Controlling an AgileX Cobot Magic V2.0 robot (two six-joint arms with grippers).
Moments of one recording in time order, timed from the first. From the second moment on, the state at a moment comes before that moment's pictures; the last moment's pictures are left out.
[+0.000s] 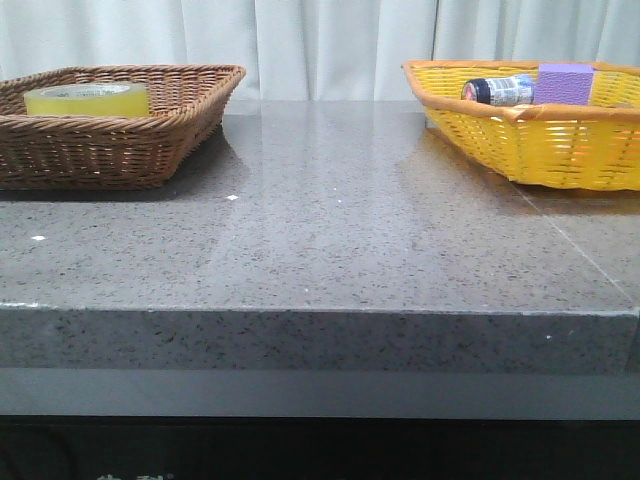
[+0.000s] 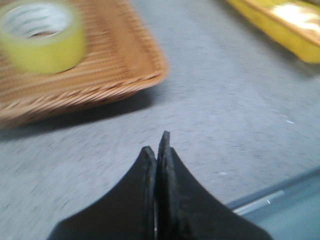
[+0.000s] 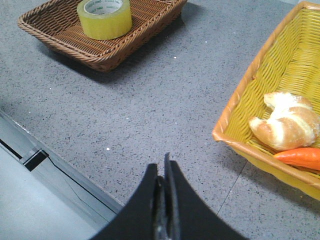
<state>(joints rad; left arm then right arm) -0.41 0.68 -0.69 -0.05 0.61 -0.08 0.48 0.69 -0.85 0.16 0.66 -0.11</state>
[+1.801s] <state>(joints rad) -0.06 -0.01 0.01 -0.07 0.07 -0.08 0.48 0.69 -0.85 0.16 0.66 -0.11</state>
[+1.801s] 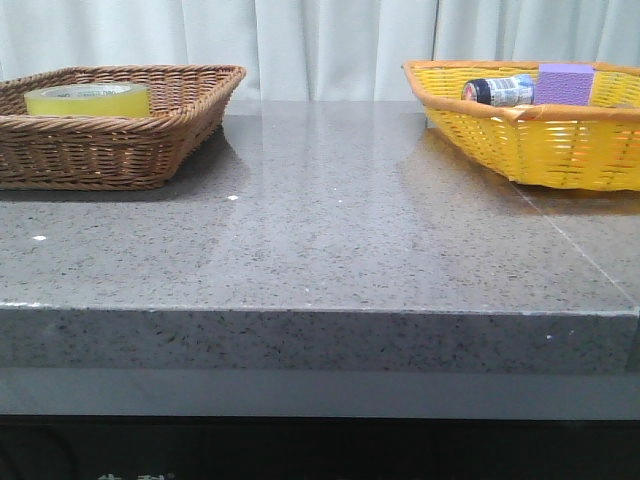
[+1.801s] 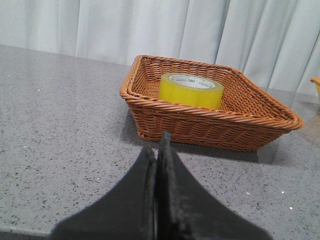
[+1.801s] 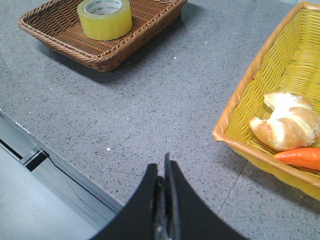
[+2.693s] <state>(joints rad) -0.06 -0.01 0.01 -0.07 0.07 -0.08 0.17 0.29 -0.38 0.12 0.24 -0.11</state>
